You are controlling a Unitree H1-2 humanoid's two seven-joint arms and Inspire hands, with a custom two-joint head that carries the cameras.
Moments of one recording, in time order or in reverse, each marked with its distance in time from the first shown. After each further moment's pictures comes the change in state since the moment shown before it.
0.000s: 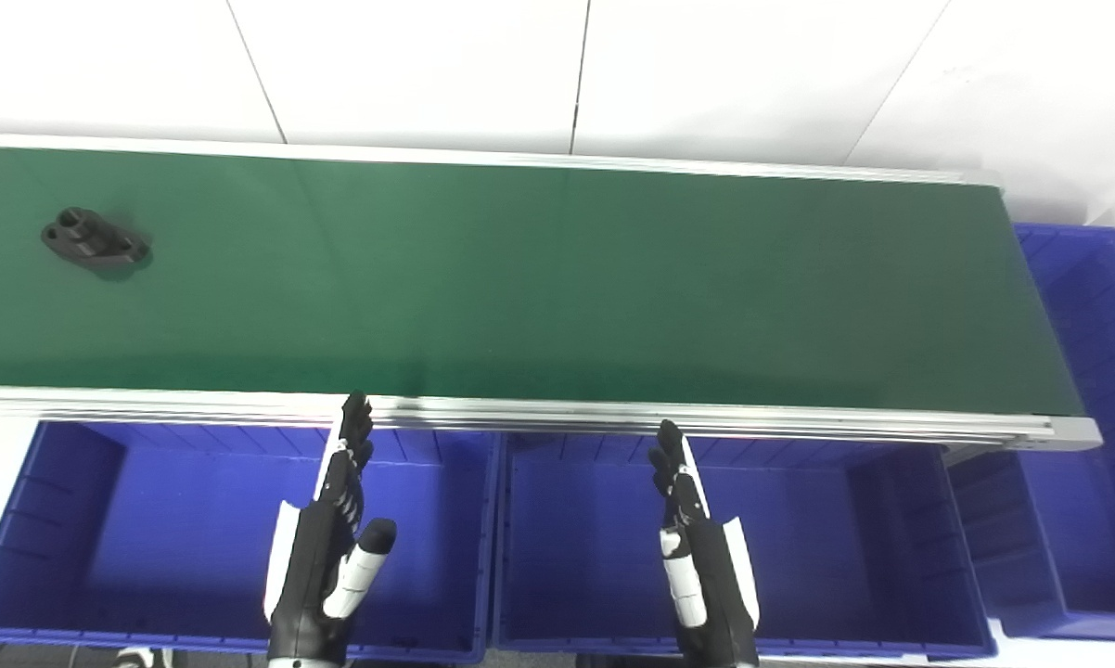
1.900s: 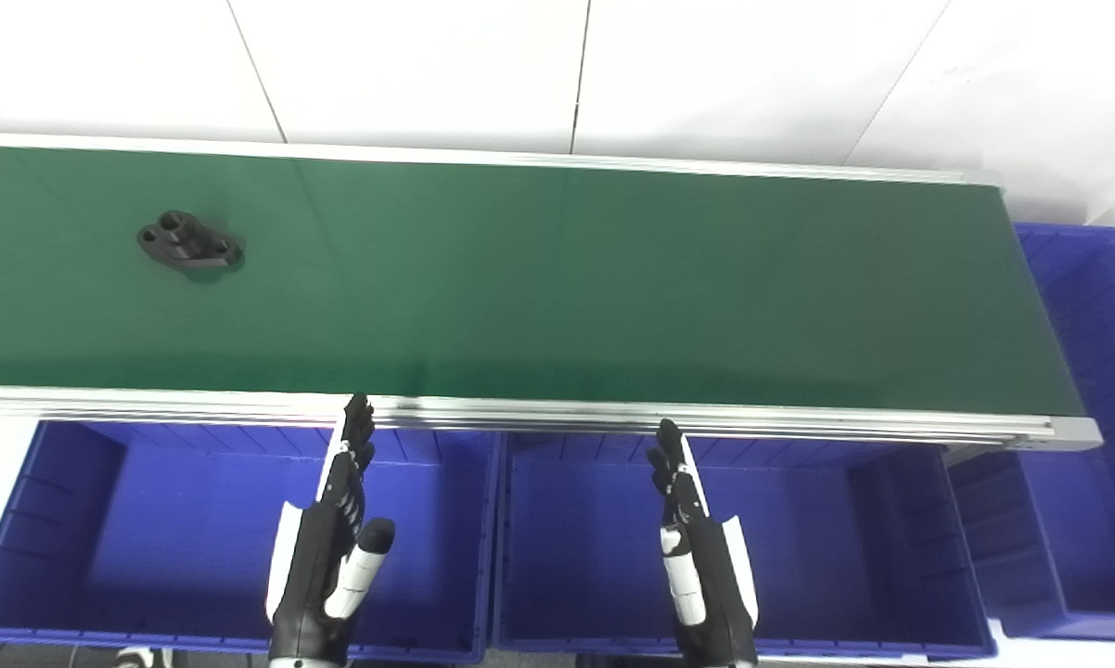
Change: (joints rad) left arm -0.005 0.000 0.002 0.015 0.007 -0.002 -0.001; right arm -0.007 0.001 -0.001 0.009 0.005 0.000 0.002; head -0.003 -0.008
